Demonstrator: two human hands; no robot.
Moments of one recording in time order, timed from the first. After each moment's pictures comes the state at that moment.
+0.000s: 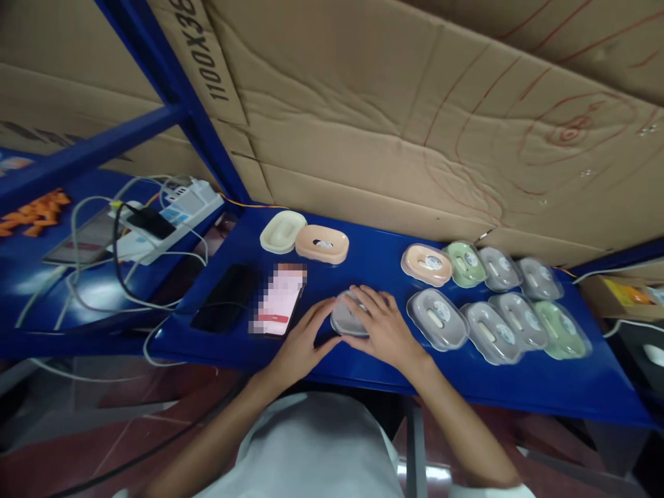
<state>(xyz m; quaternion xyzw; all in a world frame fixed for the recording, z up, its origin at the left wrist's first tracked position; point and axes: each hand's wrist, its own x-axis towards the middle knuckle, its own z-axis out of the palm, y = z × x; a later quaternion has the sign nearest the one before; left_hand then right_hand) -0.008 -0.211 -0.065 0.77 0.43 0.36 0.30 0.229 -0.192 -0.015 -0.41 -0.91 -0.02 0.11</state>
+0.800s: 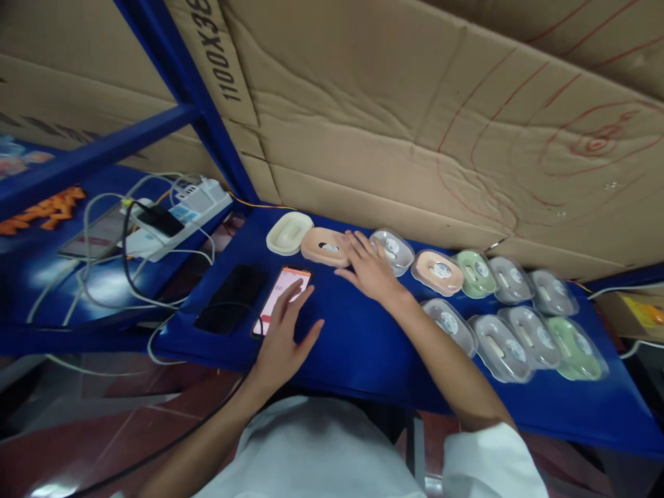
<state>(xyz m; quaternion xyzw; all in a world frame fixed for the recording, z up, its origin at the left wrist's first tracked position) -0.022 -0.205 -0.030 0.72 0.54 0.41 0.16 0.195 -0.055 -0.001 -0.45 -0.89 -0.01 0.10</state>
